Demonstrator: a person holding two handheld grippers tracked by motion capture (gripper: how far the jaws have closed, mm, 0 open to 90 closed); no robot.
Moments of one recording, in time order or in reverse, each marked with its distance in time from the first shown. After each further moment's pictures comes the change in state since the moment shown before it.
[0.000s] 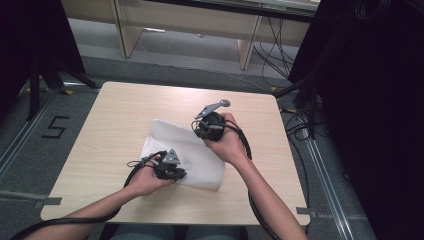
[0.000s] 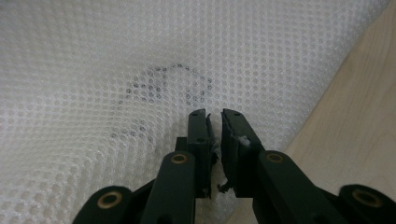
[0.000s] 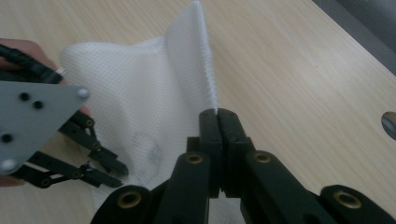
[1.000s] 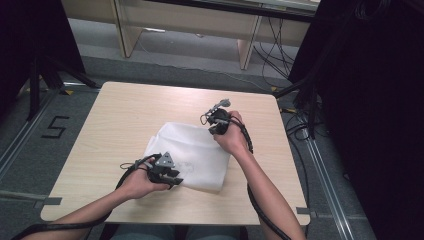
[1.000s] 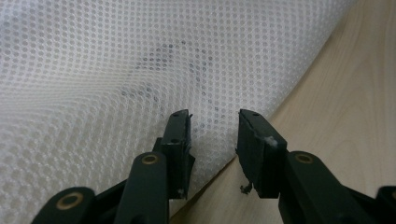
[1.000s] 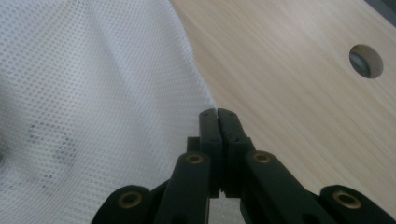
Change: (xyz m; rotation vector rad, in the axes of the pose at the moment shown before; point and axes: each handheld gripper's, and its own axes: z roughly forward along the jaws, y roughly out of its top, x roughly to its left) left arm -0.004 -0.011 -0.015 -0.028 -0.049 -0.025; right arm -0.050 -0.018 0.040 0.163 -0.093 0.127
